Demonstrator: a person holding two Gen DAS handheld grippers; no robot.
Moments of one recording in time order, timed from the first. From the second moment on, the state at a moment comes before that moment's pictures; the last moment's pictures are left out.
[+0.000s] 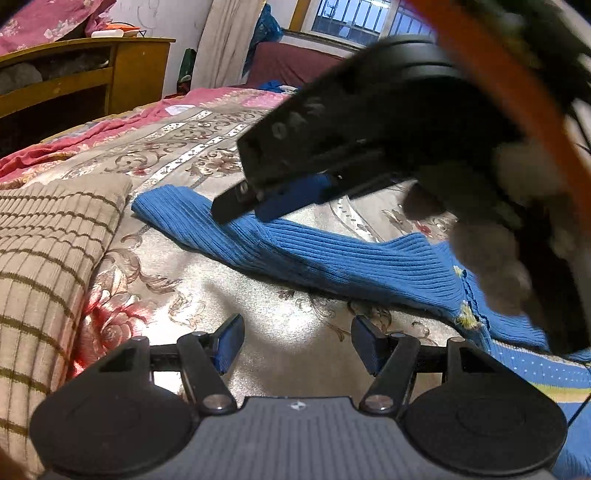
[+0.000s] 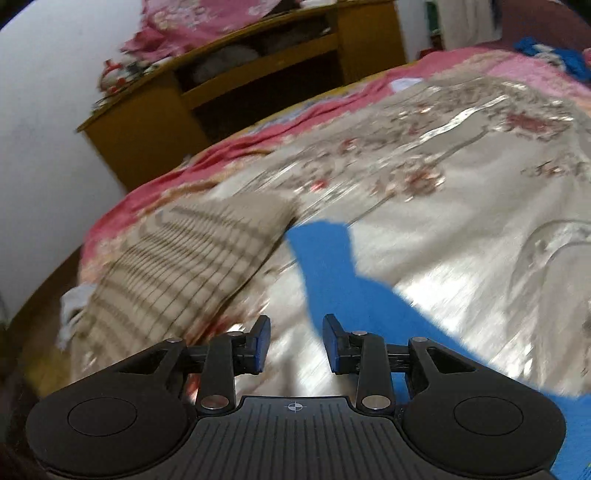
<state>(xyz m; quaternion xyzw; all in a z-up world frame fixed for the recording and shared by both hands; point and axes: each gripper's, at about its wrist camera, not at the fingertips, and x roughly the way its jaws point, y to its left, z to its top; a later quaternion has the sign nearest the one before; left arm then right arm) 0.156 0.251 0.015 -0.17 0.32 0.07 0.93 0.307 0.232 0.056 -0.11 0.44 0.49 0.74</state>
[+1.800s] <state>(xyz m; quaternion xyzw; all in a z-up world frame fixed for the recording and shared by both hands) 0.154 0.256 0.002 -0.19 0.33 0.06 0.92 0.266 0.293 0.043 -0.22 0.40 0.59 0.67</state>
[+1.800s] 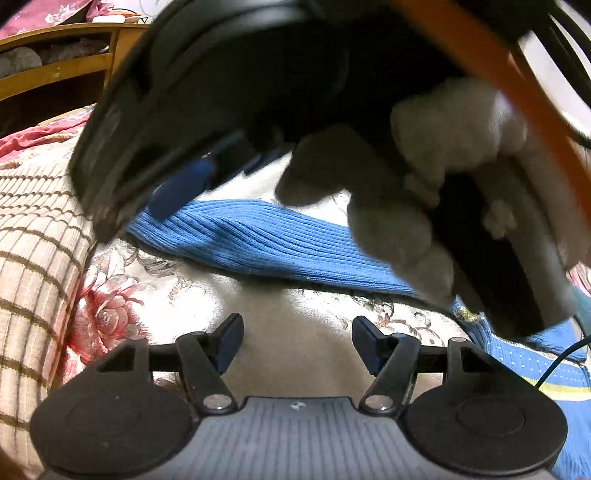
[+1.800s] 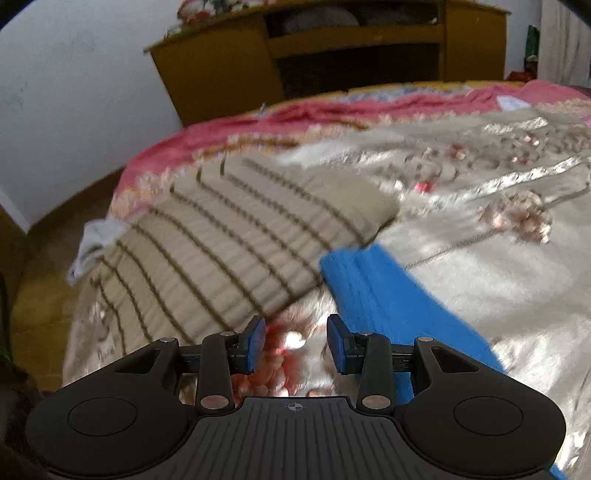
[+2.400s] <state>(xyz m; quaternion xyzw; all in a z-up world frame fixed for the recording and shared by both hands) 0.158 0.252 -0.002 -0.18 0.33 0.06 0.92 0.292 0.279 0.053 -0.16 0.43 0.56 0.69</state>
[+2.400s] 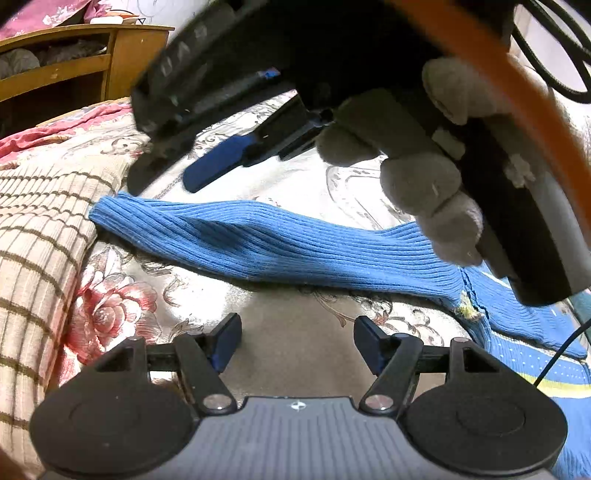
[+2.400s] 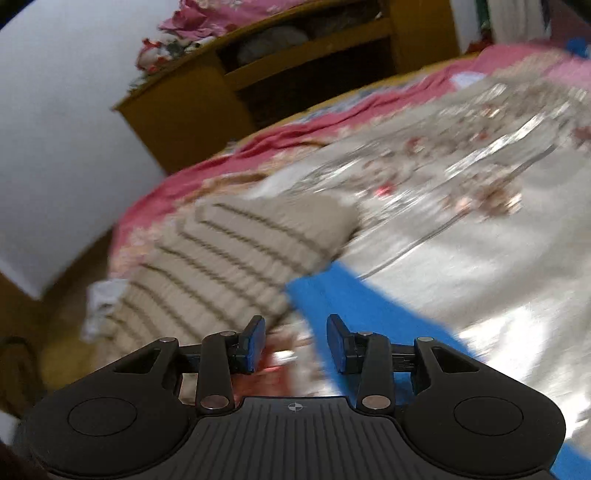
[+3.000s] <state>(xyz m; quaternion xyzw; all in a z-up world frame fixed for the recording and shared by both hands) 0.163 0.242 -0.007 -0.17 0.33 0.05 0.93 0.249 0.323 0.012 -0.31 0.38 0.51 0.70</state>
